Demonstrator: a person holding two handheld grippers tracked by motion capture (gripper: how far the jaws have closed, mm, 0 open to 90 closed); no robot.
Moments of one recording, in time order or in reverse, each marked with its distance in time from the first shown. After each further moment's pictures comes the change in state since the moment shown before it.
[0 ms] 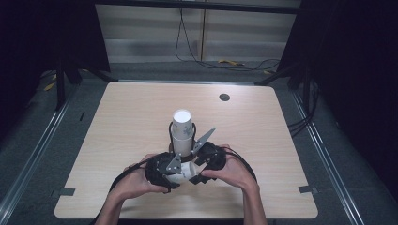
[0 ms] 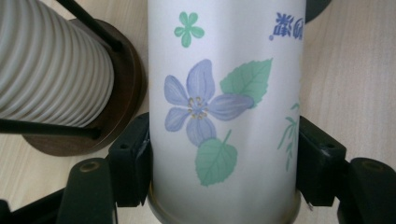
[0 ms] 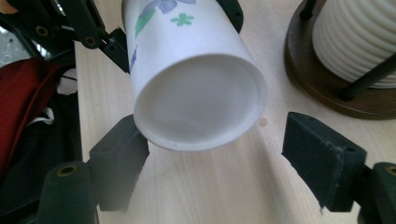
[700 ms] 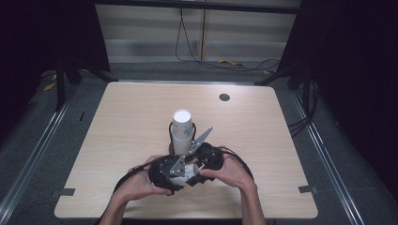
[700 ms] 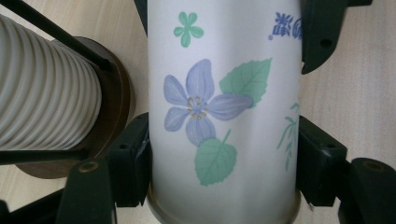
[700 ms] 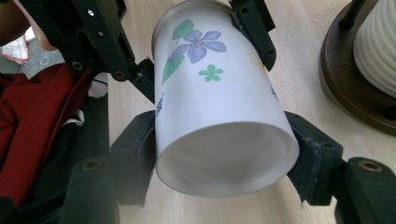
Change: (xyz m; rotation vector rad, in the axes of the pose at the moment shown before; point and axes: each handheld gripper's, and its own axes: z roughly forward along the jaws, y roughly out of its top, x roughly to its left) left arm -0.007 0.006 0.006 -0.023 -0.002 0.019; right arm 0.001 0.005 0.005 -0.010 0.104 0.002
